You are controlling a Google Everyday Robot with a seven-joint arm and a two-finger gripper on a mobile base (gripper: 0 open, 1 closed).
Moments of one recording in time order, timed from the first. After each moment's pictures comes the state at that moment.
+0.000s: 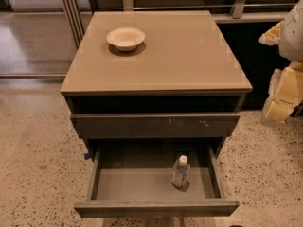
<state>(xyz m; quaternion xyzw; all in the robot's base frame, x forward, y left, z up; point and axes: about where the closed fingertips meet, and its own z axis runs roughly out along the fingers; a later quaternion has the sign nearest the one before) 0.438 -0.217 0.976 -0.60 0.78 -0.03 0.16</state>
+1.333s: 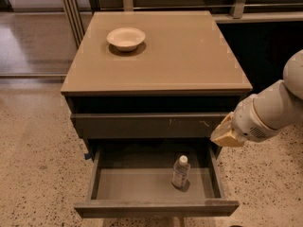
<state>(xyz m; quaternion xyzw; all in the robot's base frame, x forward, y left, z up) 0.443 -0.178 0.786 -0.55 0.80 0.11 0.21</state>
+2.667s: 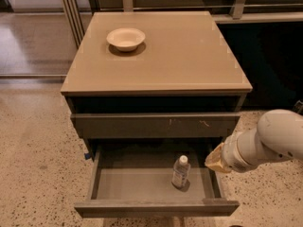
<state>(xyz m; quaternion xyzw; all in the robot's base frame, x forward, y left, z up) 0.443 -0.185 0.660 -0.54 0.81 0.09 0.21</state>
